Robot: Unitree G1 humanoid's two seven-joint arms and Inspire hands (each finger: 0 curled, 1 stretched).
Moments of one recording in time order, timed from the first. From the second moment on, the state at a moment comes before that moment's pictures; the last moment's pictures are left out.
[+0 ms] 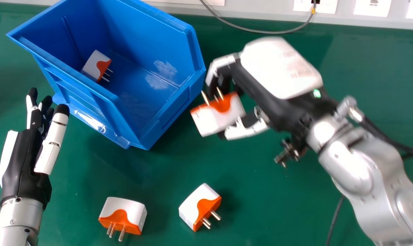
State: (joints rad) left arm 0.12 0.29 0.31 0.11 -0.12 -0.17 -0.14; right arm -0.38 -0.37 0.32 -0.26 -0.79 -0.03 0.25
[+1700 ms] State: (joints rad) left arm 0.15 0.25 0.32 0.05 -0.15 -0.12 -0.13; right arm -1.17 0.02 0.60 0.93 -0.90 -0.13 -0.25
